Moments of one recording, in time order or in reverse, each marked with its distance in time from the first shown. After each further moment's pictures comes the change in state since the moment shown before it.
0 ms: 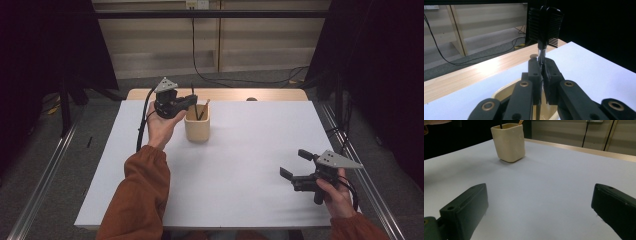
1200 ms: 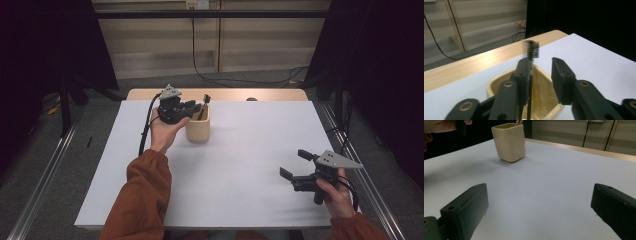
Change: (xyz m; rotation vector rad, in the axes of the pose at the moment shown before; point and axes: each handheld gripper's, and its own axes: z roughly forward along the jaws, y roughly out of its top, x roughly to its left) left arm 0.002 -0.020 0.012 0.032 0.012 0.006; right arm 0.000 0.000 0.000 0.001 0.004 -0.001
